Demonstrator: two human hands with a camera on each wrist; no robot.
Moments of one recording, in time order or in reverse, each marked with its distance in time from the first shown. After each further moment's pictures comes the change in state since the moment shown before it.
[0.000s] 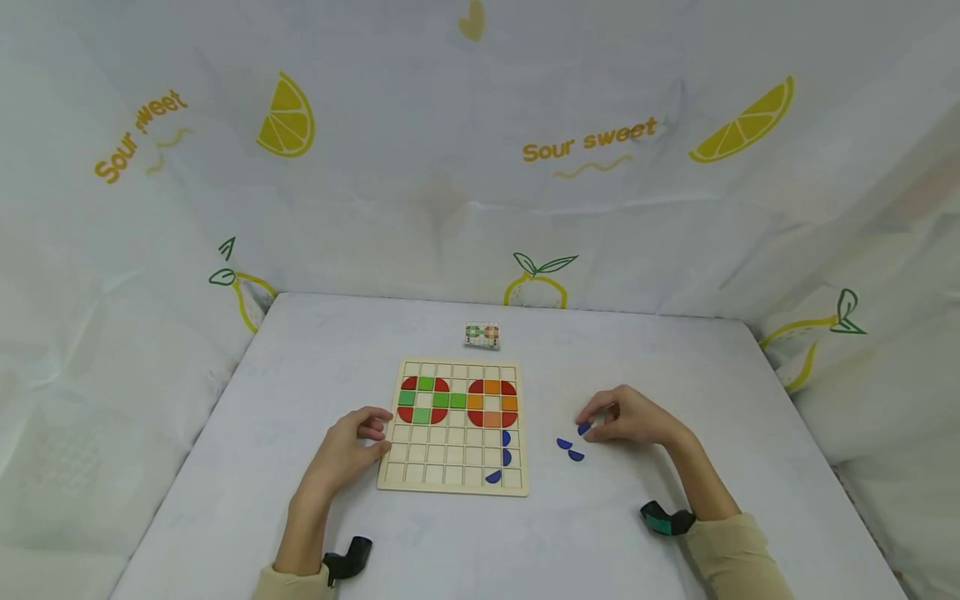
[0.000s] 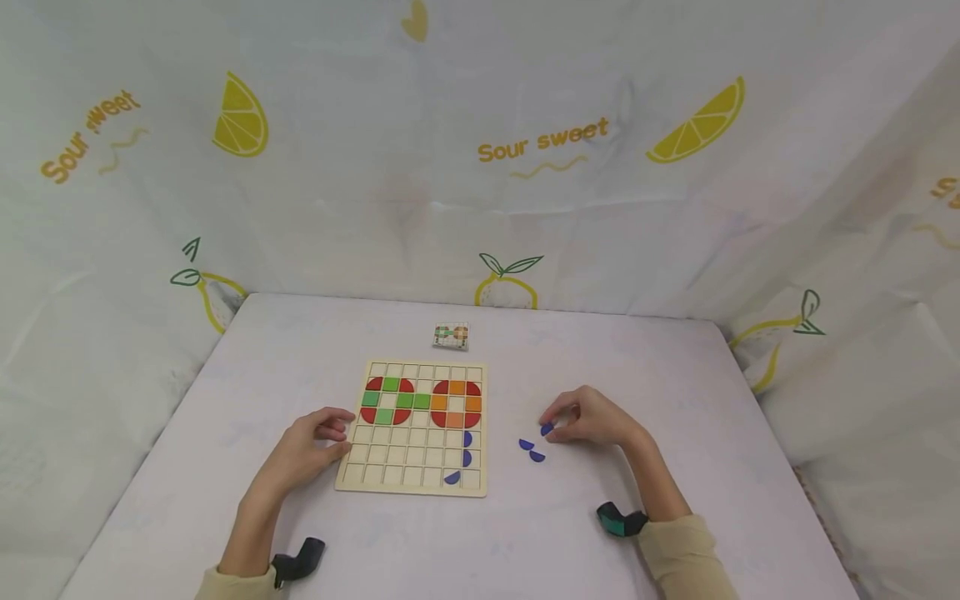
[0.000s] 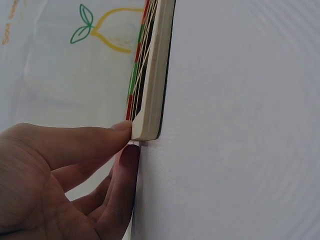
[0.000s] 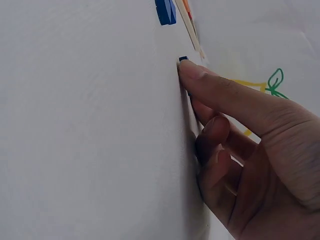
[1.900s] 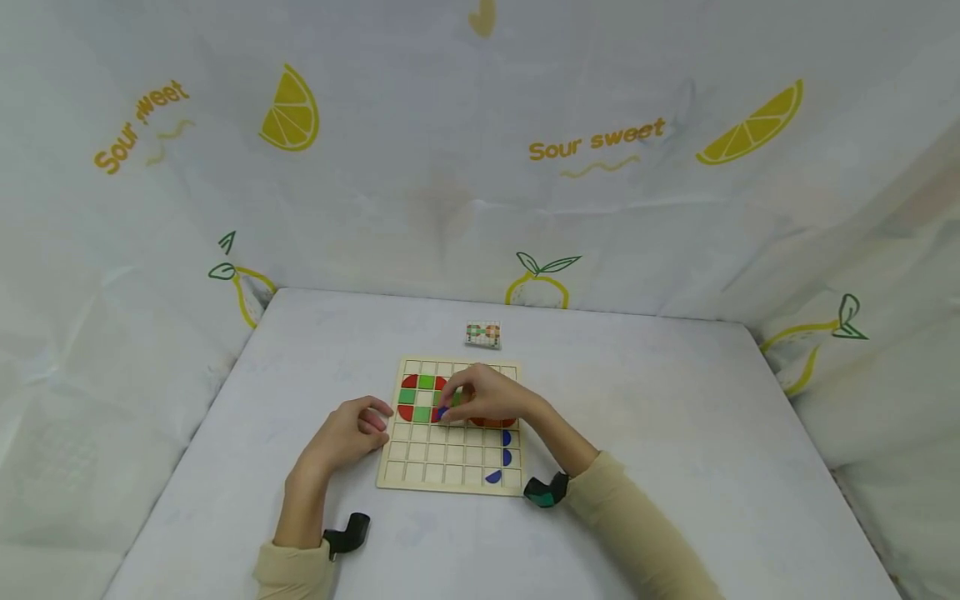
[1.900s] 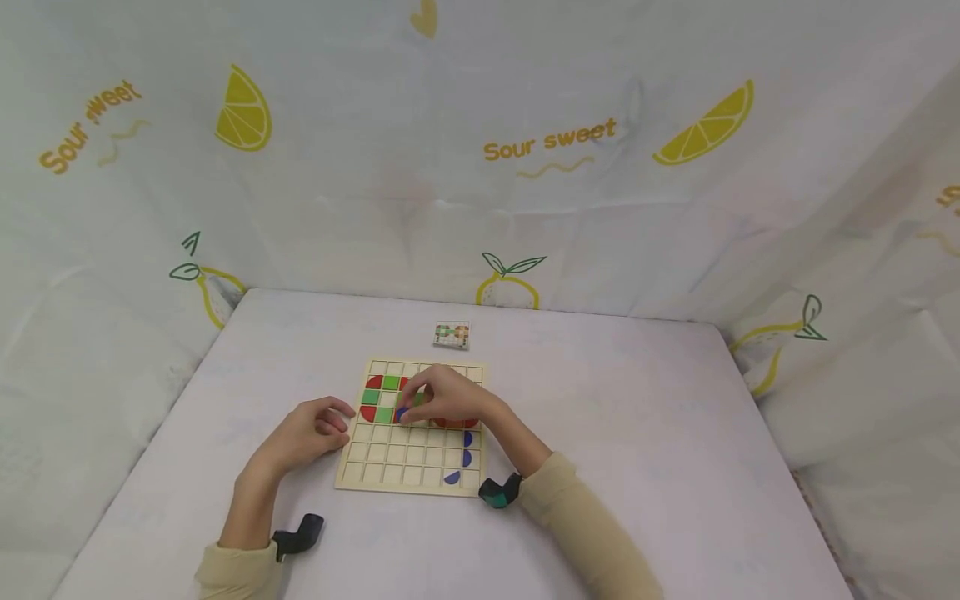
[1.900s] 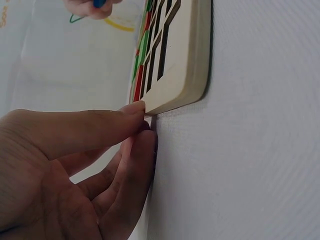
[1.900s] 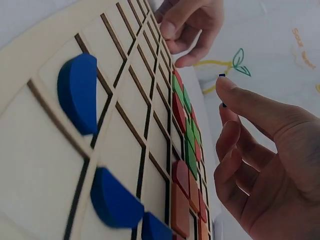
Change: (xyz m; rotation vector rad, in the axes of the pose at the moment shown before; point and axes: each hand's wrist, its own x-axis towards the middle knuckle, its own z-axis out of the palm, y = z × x) left_hand 0.019 0.004 -0.015 -0.007 -0.133 -0.034; right_hand 0.149 -0.128 0.094 0.039 -0.176 -0.322
